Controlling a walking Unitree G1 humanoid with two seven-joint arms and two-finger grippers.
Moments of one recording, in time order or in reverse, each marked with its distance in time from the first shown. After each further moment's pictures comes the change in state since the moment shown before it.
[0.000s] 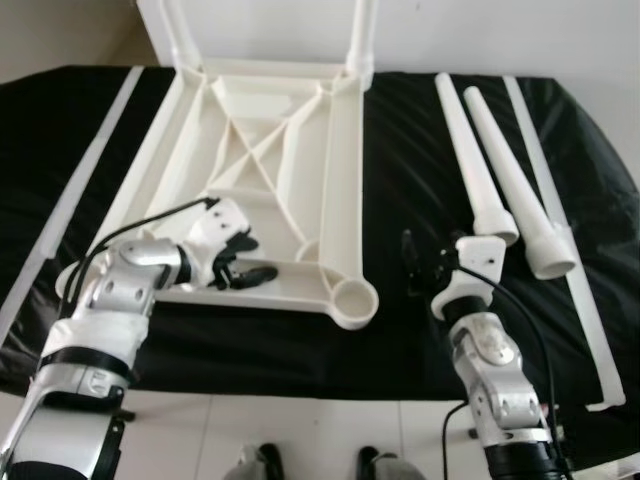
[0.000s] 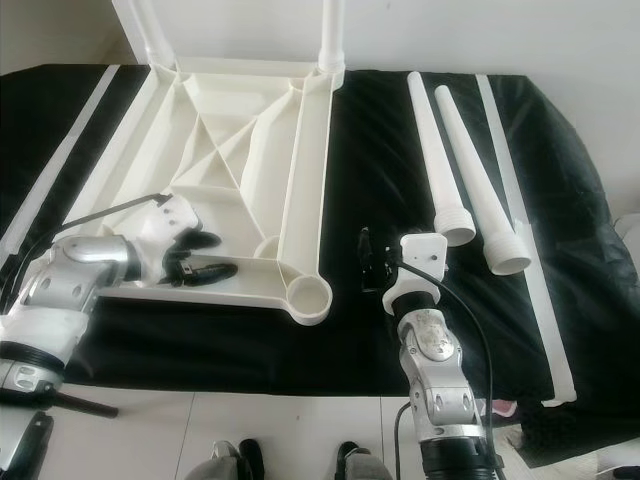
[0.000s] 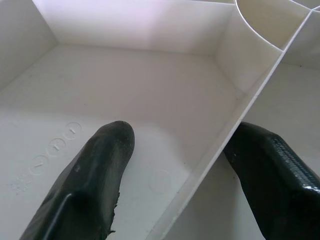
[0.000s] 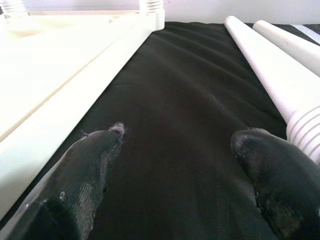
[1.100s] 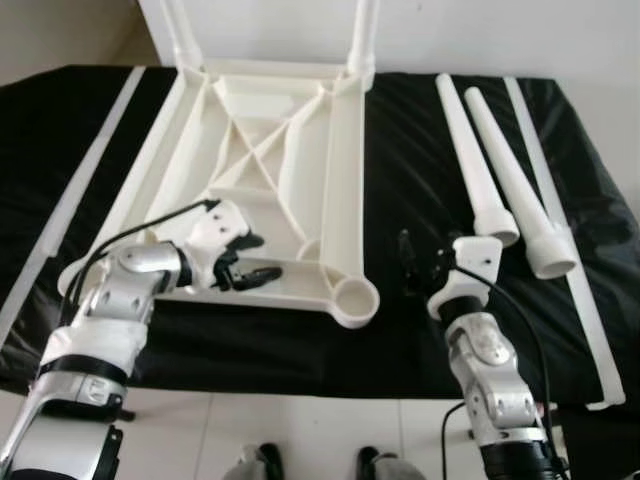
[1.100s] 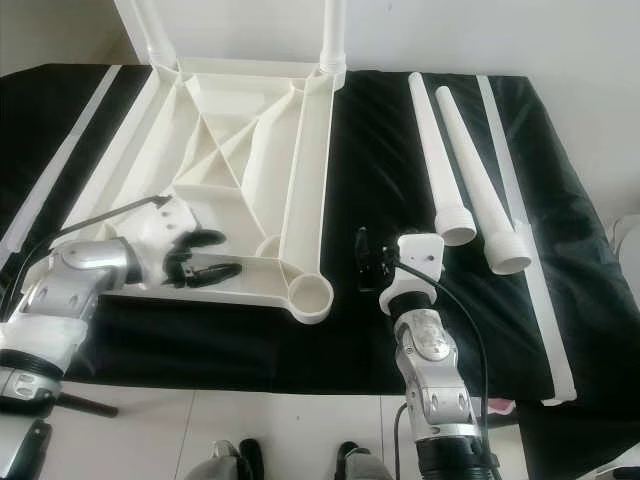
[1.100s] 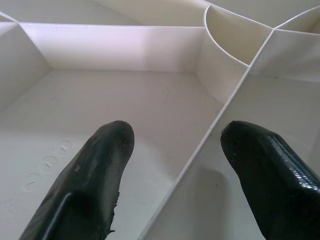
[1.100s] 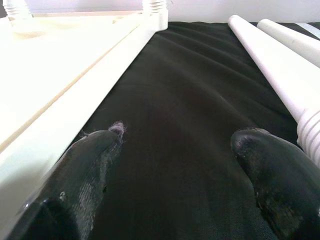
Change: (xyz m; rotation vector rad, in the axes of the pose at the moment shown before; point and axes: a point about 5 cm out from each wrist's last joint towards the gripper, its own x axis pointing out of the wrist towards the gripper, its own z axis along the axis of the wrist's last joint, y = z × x) left arm -0.001 -0.007 0.002 0.054 -0.088 -0.023; right arm 0.001 0.003 -0.002 0.015 -0.003 -0.002
